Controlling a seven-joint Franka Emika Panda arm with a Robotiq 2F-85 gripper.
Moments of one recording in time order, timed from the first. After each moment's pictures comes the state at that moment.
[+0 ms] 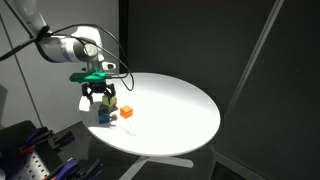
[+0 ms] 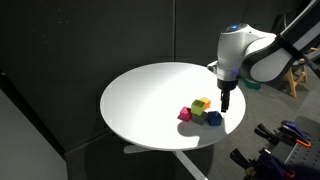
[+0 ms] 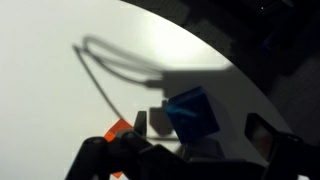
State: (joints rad) arm 0.08 0.09 0.05 -2.58 -0.35 2.58 -0.14
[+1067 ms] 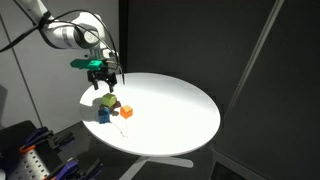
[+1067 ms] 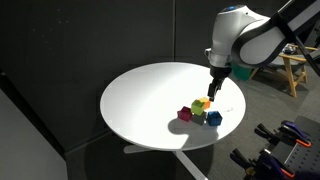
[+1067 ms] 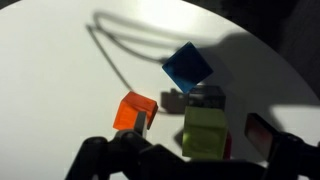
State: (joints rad) arm 0.09 0.03 0.08 -2.50 -0.22 2.52 0.06
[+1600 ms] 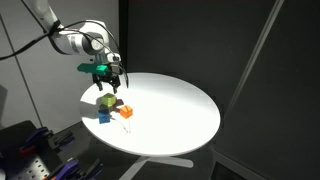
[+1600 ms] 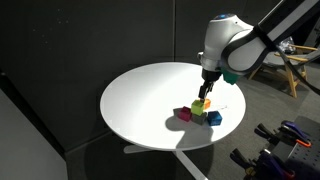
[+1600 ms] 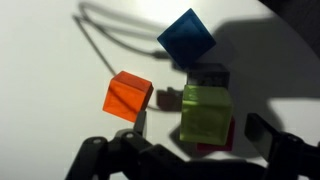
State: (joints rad) arm 0.09 0.16 0.08 -2.42 -0.23 2.61 0.07
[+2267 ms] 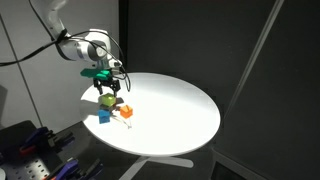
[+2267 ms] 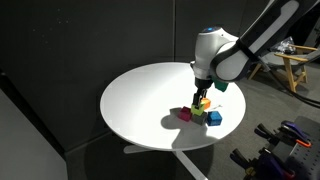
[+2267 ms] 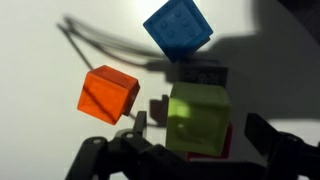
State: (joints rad) arm 0.13 0.30 0.07 -2.33 -0.25 2.61 0.07
